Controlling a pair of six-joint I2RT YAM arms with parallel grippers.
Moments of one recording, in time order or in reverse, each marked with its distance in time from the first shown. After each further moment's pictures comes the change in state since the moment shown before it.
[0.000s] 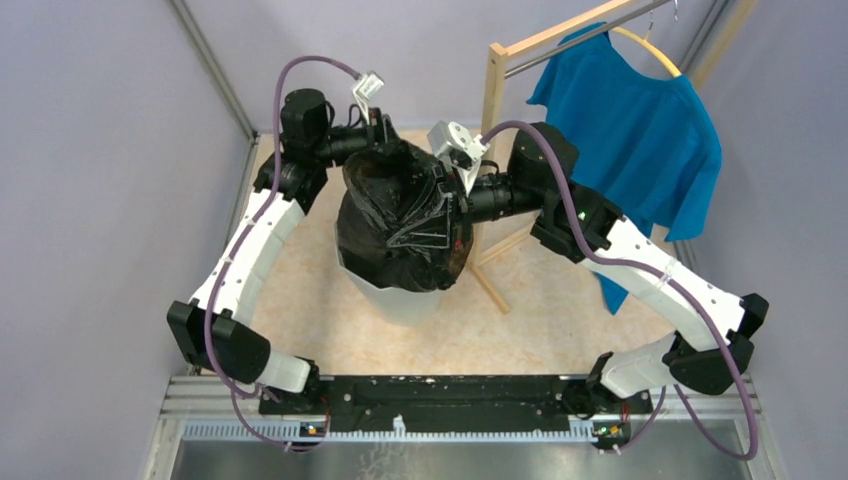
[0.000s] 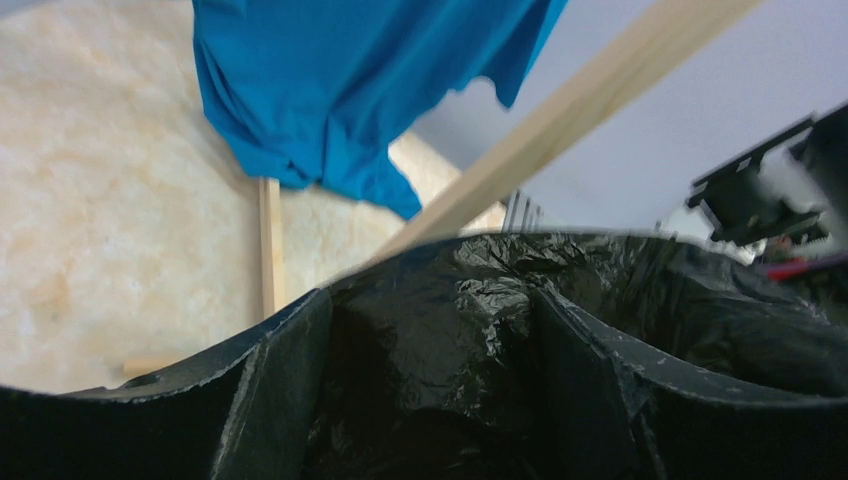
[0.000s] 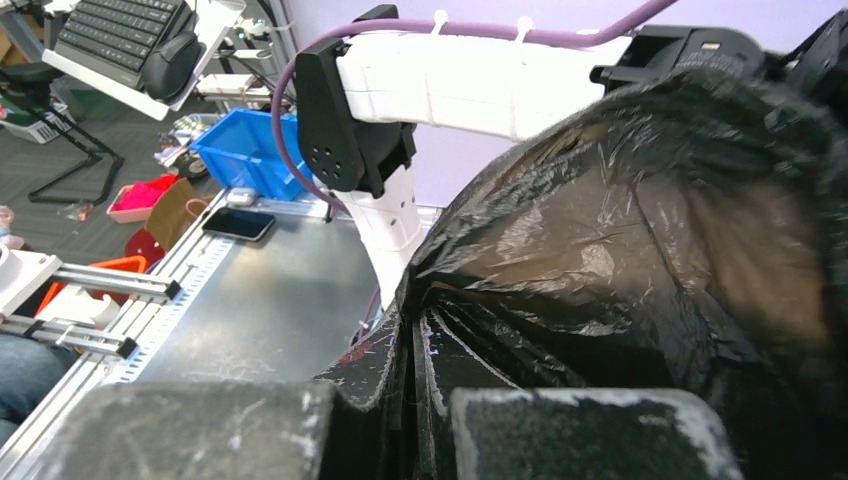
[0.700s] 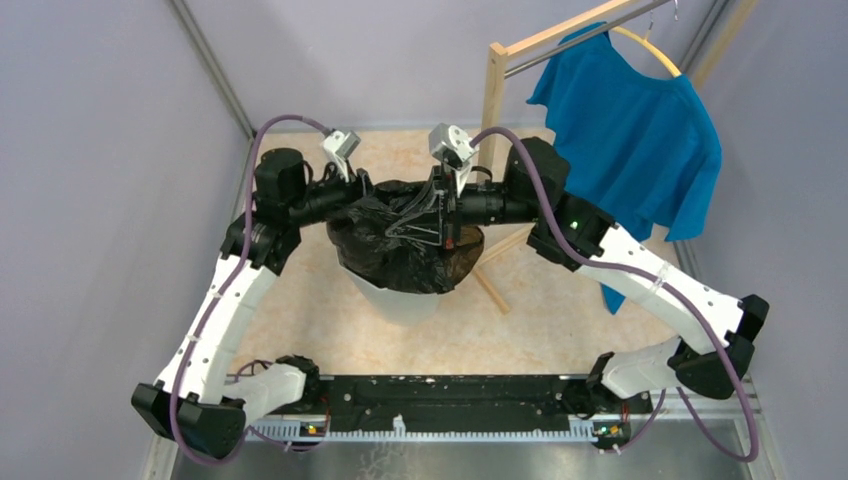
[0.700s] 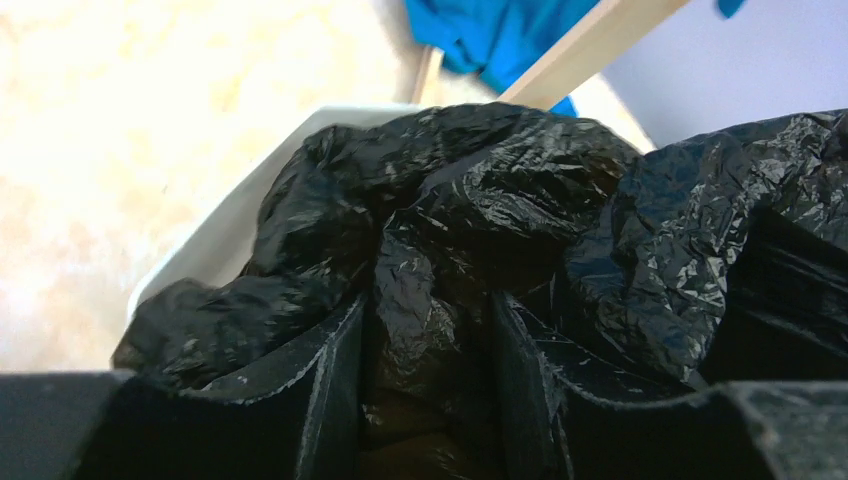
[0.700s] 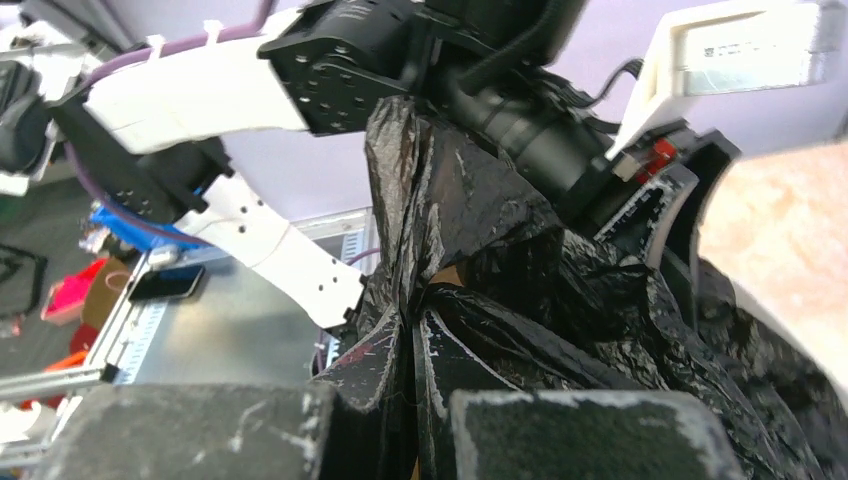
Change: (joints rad) left arm -0.001 -0.369 -0.352 -0.277 -0.321 0.259; right arm 0.001 -0.035 -0.153 0.082 0.239 0.064
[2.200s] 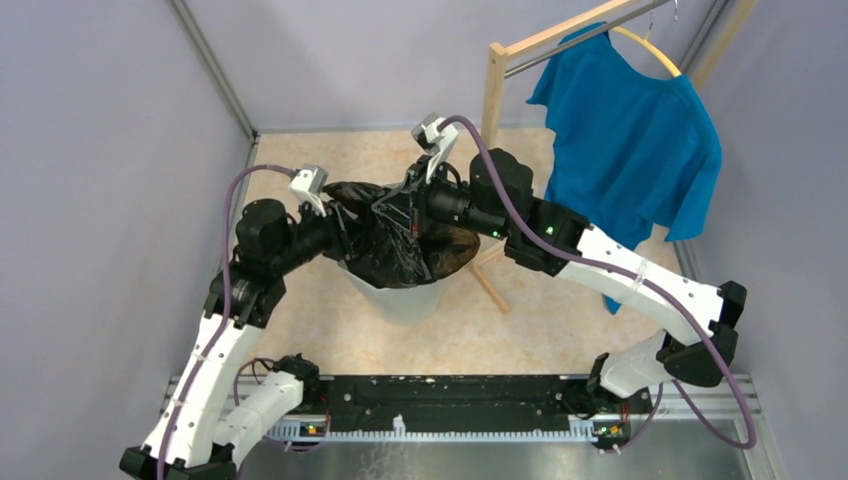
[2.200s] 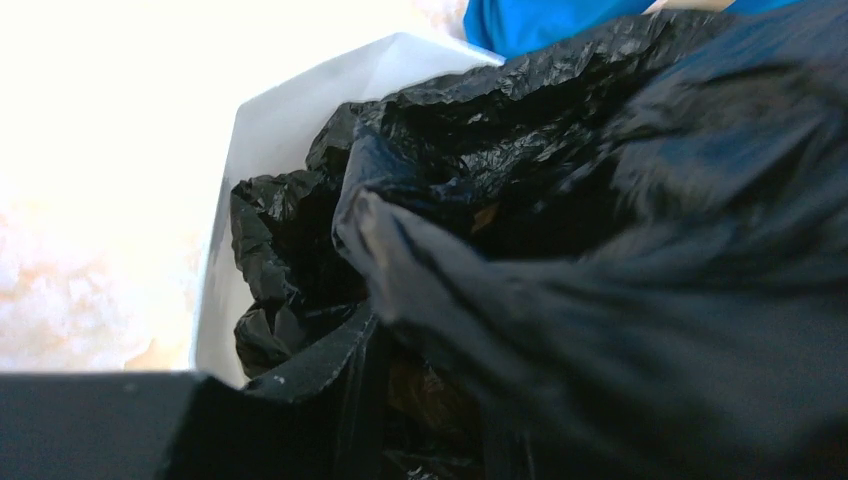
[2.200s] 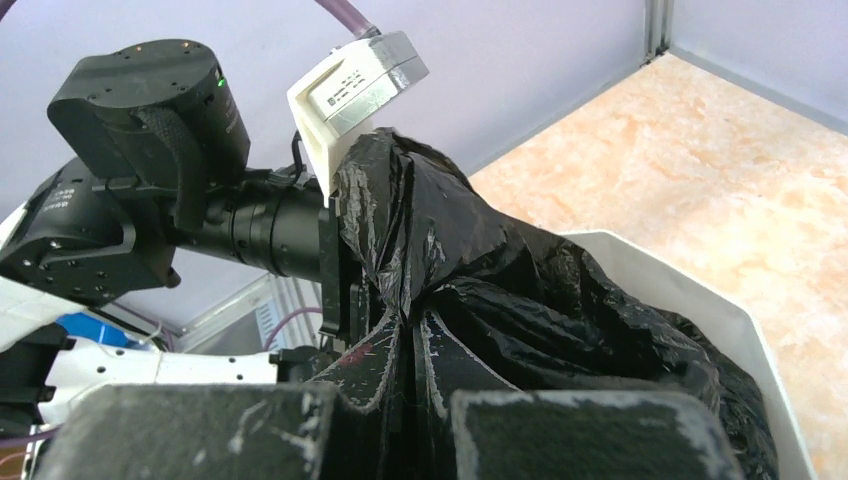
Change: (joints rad) left arm 0.000 -0.298 -0.202 -0.002 -0.240 -0.140; right arm 0.117 0.081 0.105 -0.124 0.555 0.114
